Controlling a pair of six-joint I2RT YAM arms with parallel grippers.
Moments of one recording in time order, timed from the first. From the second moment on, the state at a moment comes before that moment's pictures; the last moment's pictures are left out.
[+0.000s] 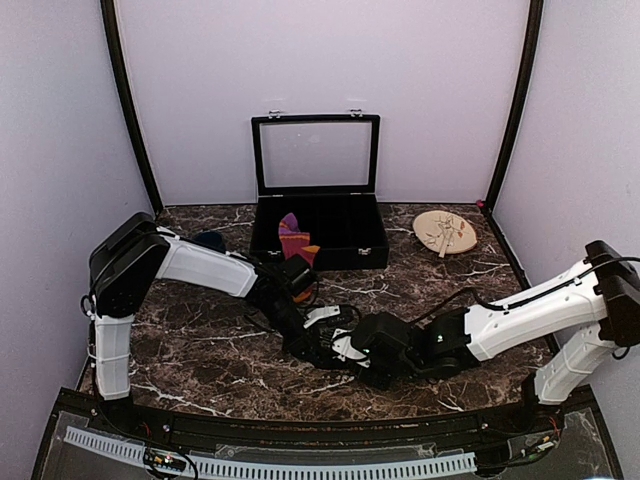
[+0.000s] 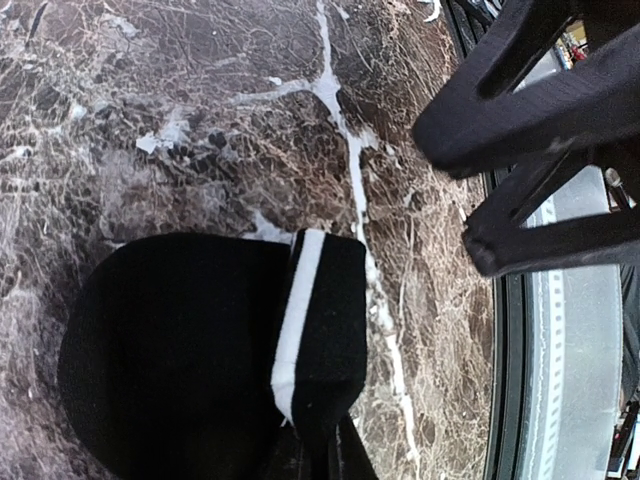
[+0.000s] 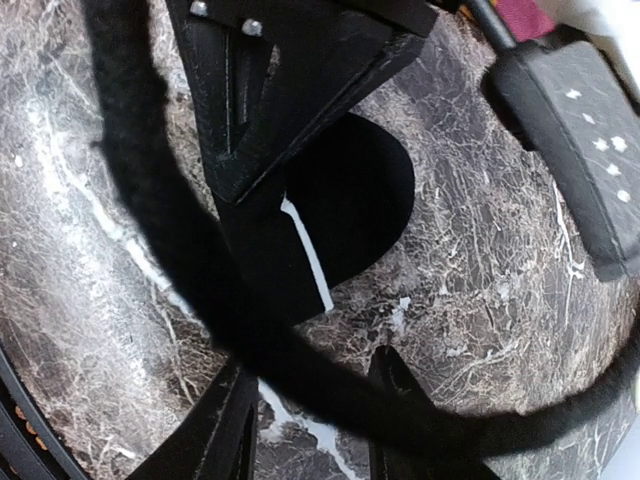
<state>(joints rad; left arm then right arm) -0.87 2.06 1.28 -0.50 0.76 0.36 1.33 1.53 0.81 -0.23 0.38 -0.06</state>
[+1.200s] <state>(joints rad) -0.84 2.11 1.30 -0.58 0.89 0.36 1.33 1.75 0.93 -0.22 0.34 -0.24</state>
